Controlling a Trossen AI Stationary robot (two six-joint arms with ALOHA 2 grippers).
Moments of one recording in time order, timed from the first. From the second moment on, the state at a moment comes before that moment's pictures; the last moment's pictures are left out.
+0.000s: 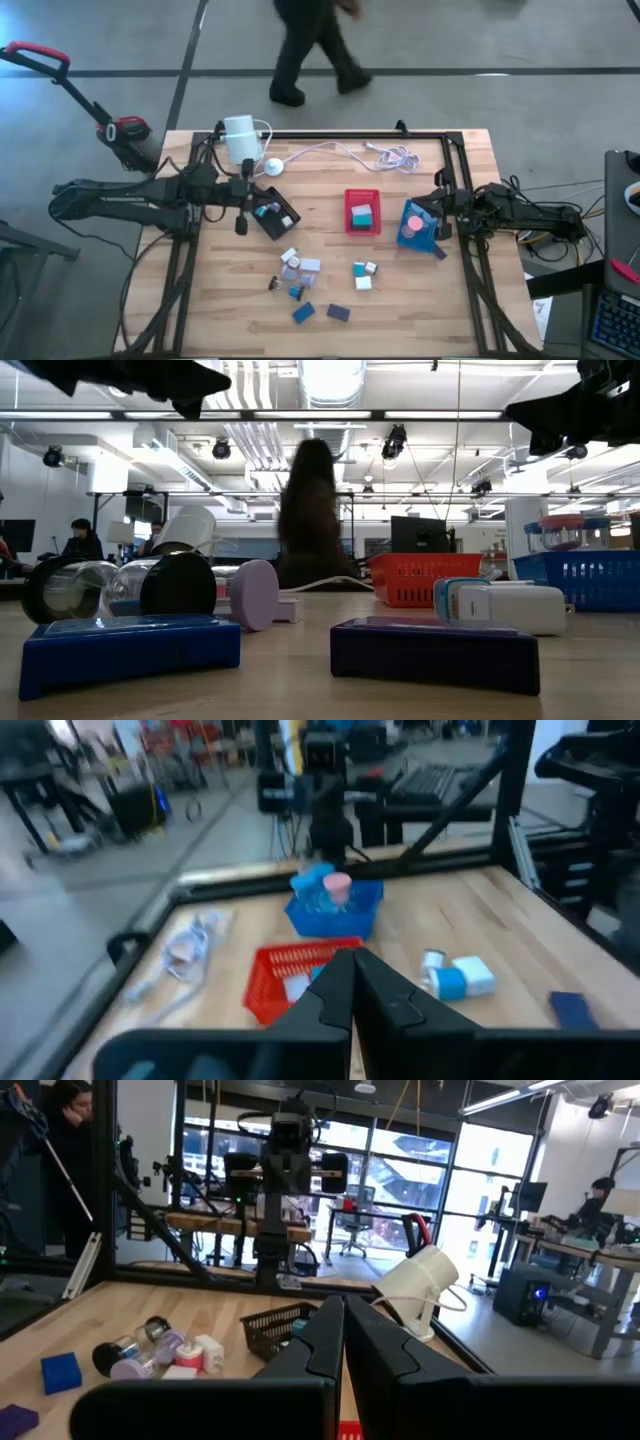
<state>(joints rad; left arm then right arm) 0.09 0.81 0.57 0.05 0.12 0.17 -0.05 0.02 0.10 0.06 0.03 -0.11</state>
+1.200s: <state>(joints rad) 0.56 0.77 0.01 0.64 0.56 0.15 -0.05 0.02 0.04 0.17 0.05 -0.05</state>
